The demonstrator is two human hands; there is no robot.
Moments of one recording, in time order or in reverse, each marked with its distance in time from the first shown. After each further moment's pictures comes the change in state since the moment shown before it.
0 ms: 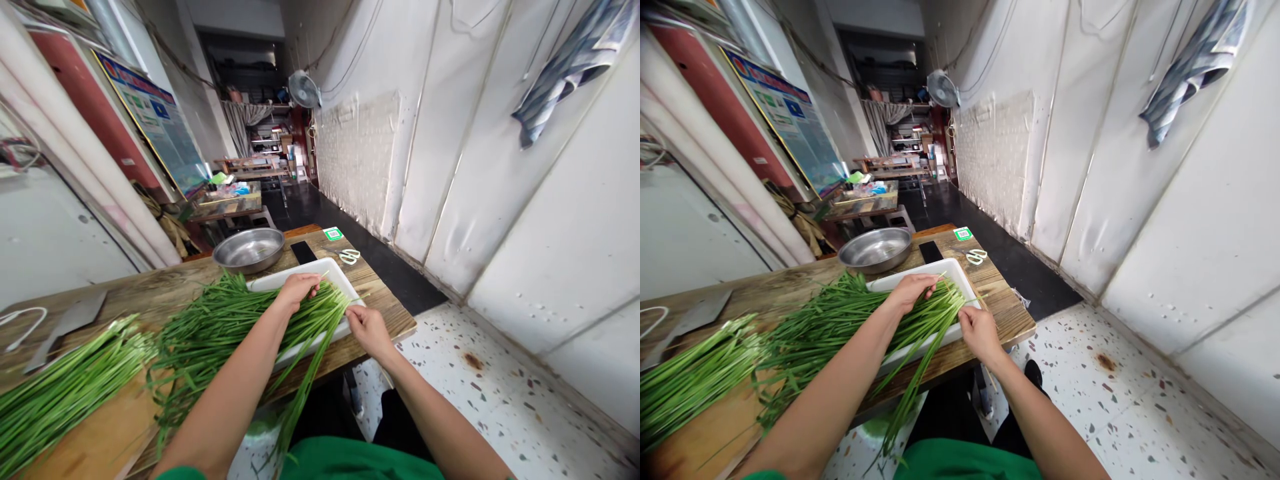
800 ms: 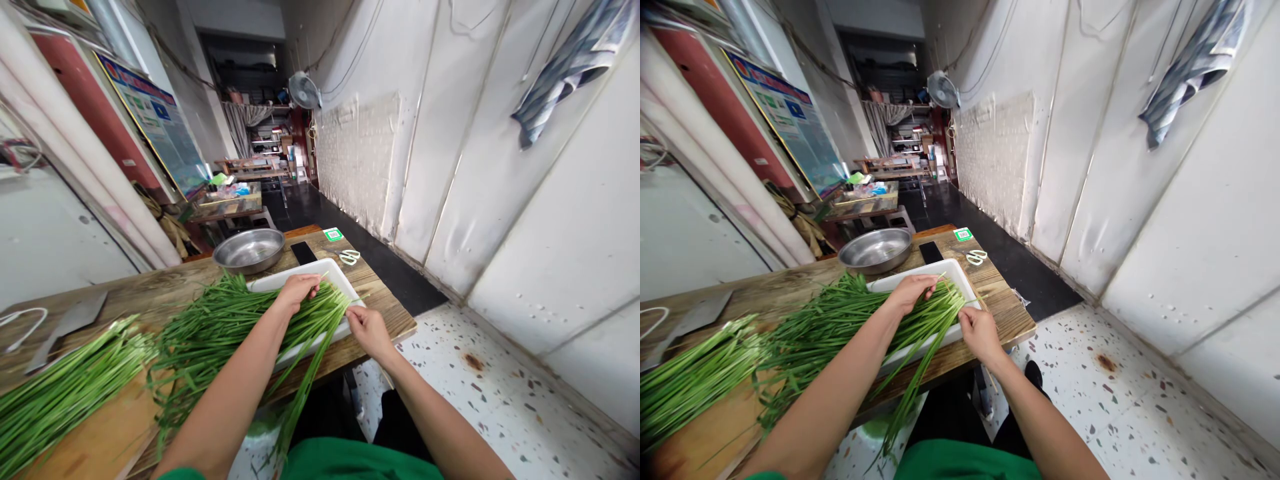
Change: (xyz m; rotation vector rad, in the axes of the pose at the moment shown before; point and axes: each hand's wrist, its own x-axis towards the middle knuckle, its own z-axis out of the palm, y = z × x) left_hand -0.002 0.001 0.000 0.008 0.009 0.016; right_hand -0.001 -0.001 0.000 0.015 0.001 0.001
